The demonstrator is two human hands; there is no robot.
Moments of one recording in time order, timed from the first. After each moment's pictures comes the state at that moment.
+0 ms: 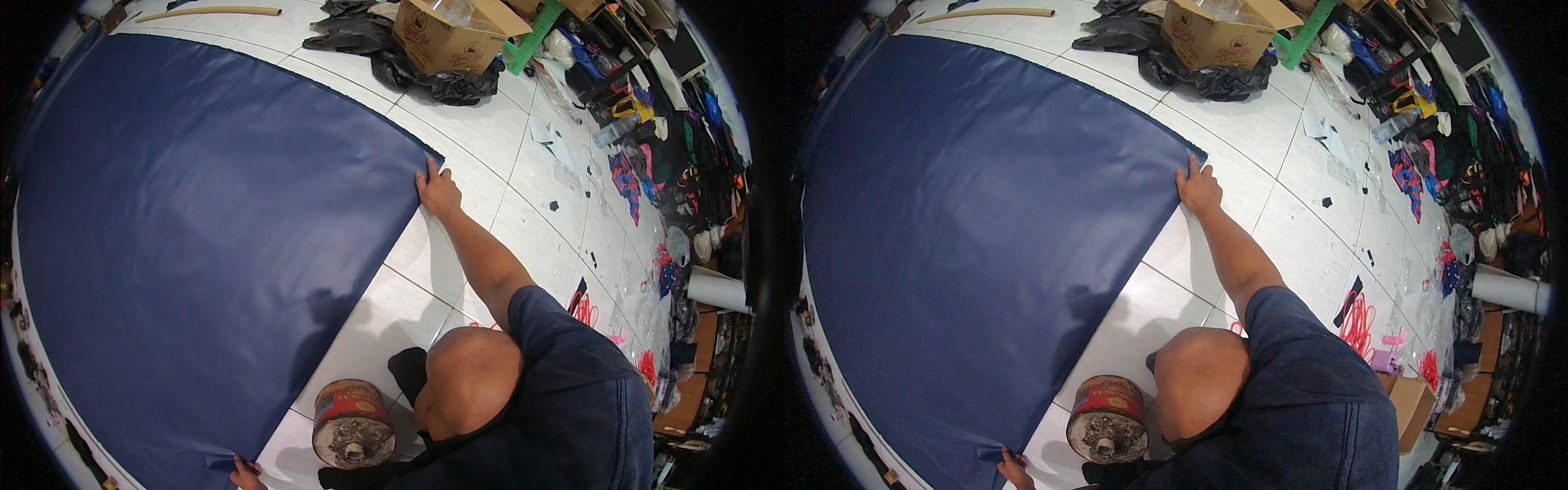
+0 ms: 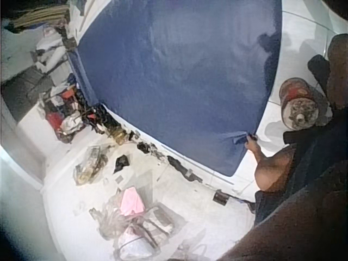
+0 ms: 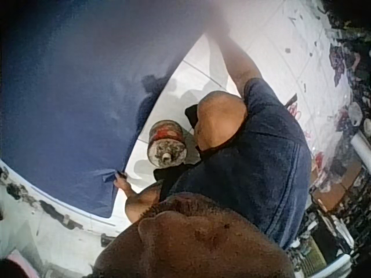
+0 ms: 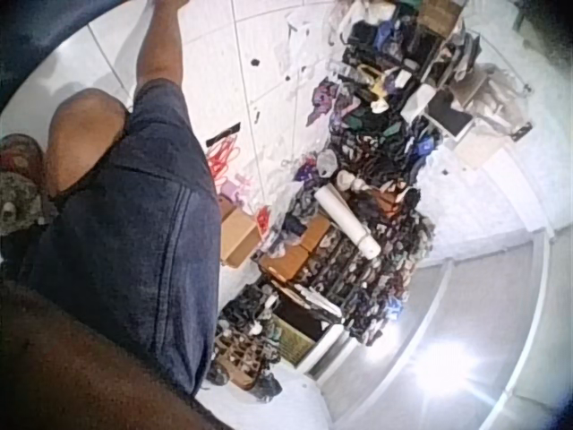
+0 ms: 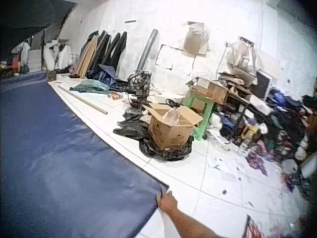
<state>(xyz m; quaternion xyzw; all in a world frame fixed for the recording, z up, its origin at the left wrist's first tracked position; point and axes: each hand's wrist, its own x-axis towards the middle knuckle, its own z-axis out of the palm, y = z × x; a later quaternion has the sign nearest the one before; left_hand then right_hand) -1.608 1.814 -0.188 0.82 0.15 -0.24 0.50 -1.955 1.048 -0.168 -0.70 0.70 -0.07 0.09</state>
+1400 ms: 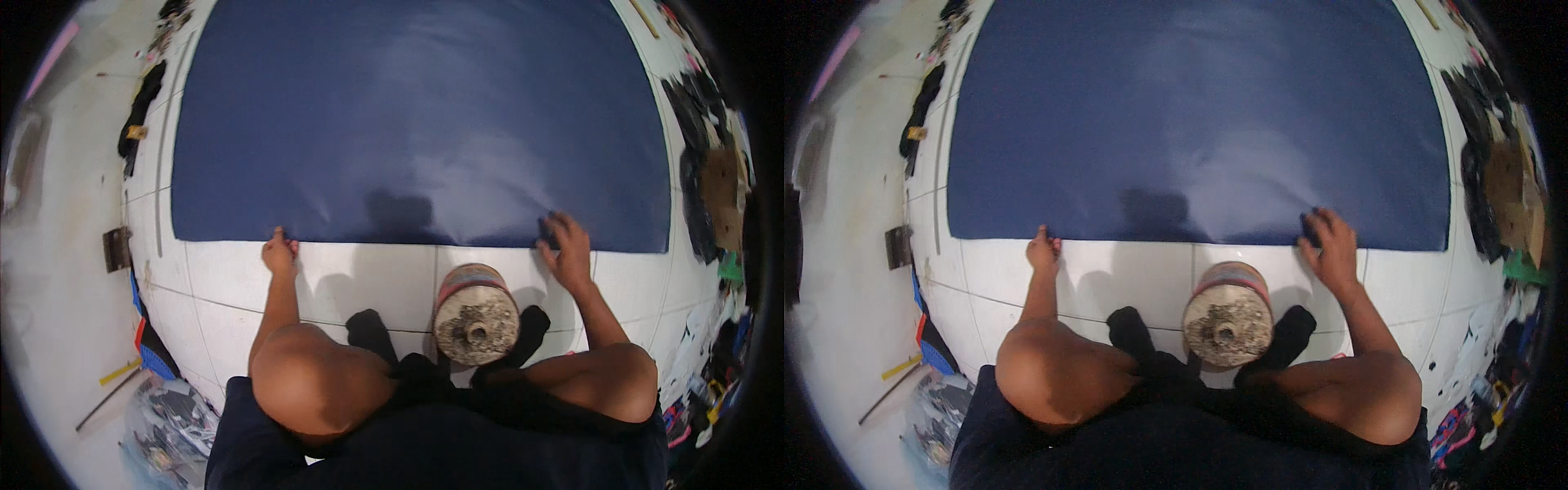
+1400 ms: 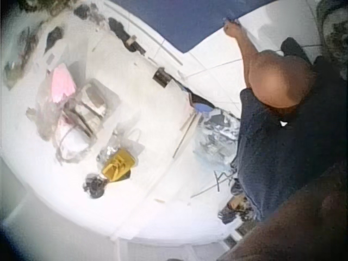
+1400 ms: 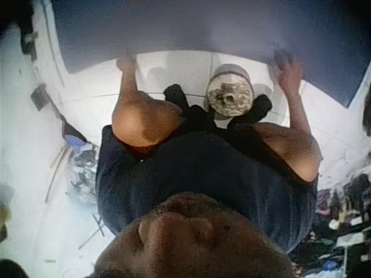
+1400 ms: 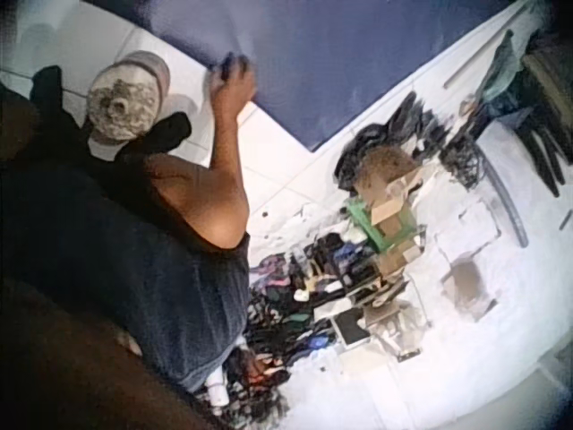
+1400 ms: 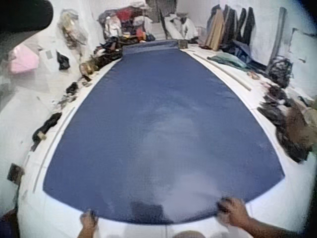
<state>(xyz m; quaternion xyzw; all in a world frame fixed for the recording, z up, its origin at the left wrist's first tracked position) -1.616 1.870 -0.213 0.69 0.37 0.00 0.62 -1.840 1.296 -0.114 -0.99 0.08 0.02 0.14</state>
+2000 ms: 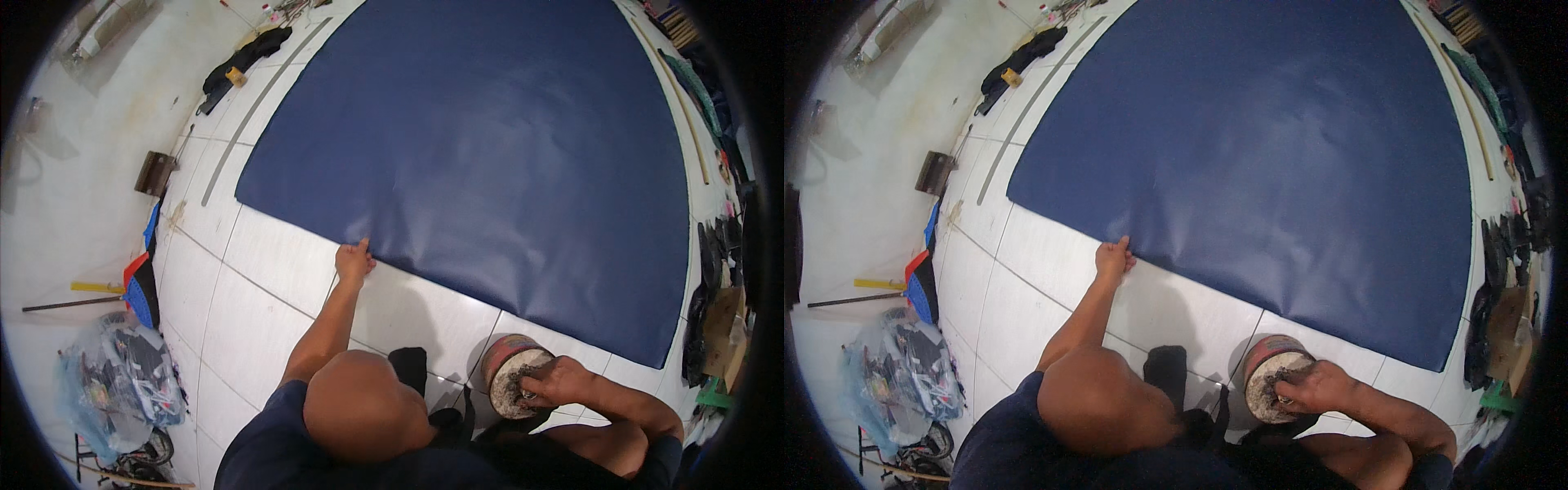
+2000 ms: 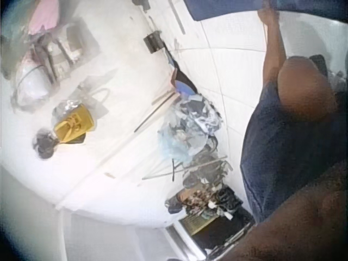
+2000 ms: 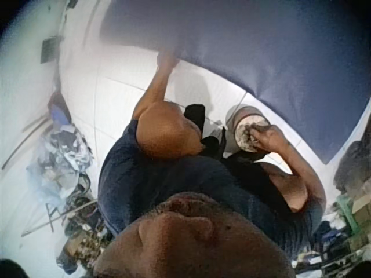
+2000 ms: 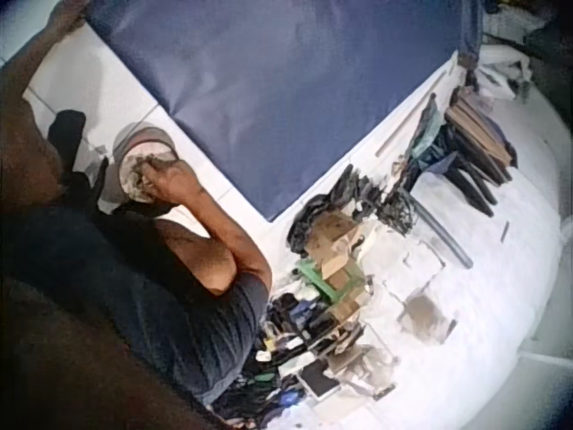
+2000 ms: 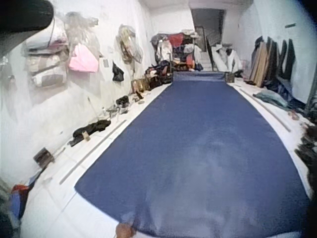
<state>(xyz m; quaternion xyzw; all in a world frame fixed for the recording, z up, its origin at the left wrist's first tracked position) -1.612 1.867 -0.190 0.67 0.37 -0.05 0.64 -1.803 1.423 -0.004 -0.83 -0.48 0.22 0.17</state>
